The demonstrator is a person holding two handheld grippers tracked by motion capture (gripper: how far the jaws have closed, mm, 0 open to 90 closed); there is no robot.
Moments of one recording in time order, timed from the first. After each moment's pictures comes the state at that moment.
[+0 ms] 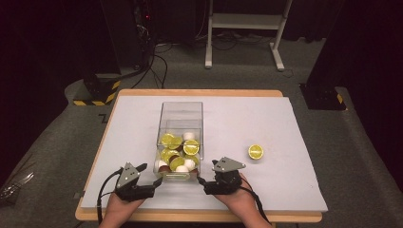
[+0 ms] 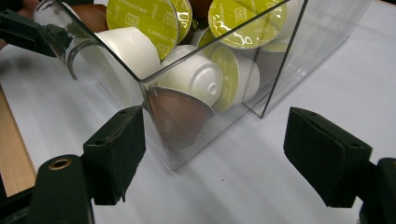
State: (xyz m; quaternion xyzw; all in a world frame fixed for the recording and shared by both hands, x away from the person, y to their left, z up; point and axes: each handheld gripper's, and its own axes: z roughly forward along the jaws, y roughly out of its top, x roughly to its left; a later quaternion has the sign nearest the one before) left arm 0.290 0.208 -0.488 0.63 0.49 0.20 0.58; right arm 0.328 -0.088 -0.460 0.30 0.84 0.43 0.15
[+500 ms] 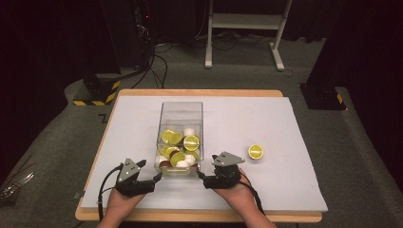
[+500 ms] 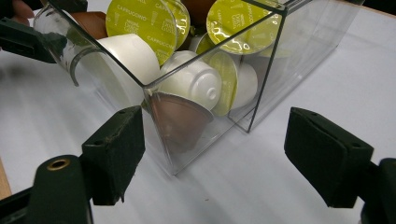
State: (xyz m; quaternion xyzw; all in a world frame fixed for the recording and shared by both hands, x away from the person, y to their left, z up) left arm 0.305 0.209 -0.485 0.62 0.51 0.21 0.57; right arm 0.343 -0.086 -0.458 0.31 0.83 0.44 0.16
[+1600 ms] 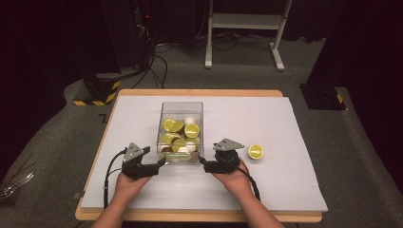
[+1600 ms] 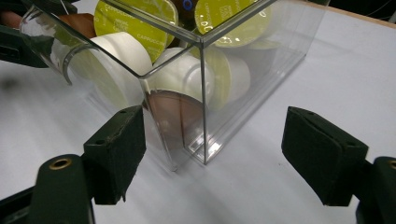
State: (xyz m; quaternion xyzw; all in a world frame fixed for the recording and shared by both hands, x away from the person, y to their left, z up) left arm 0.356 0.208 -0.485 0.59 0.52 0.19 0.59; right arm 0.387 -0.084 -0.461 0.34 0.81 0.44 0.17
